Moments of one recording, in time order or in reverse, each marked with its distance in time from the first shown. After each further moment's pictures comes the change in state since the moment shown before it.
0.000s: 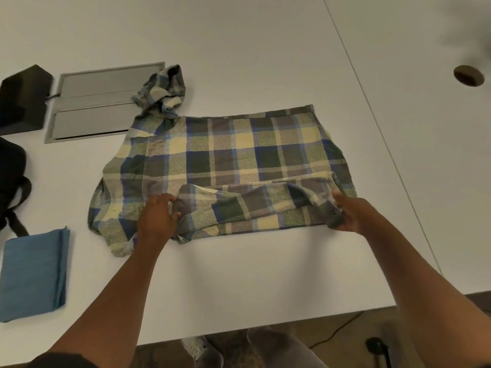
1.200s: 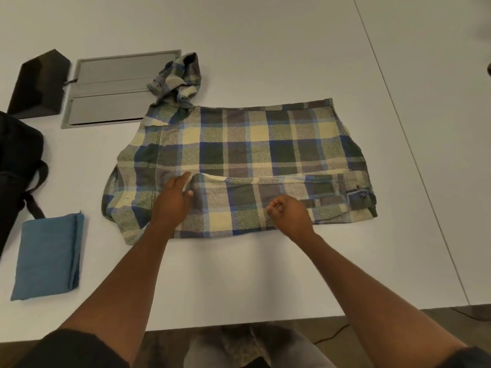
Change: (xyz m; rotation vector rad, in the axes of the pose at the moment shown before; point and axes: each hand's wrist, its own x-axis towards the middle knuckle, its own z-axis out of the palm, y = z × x) left_hand 0.011 0.007 -0.009 -0.238 -0.028 0.084; right_hand -0.016 0.050 0.157 -0.812 0.054 -0.686
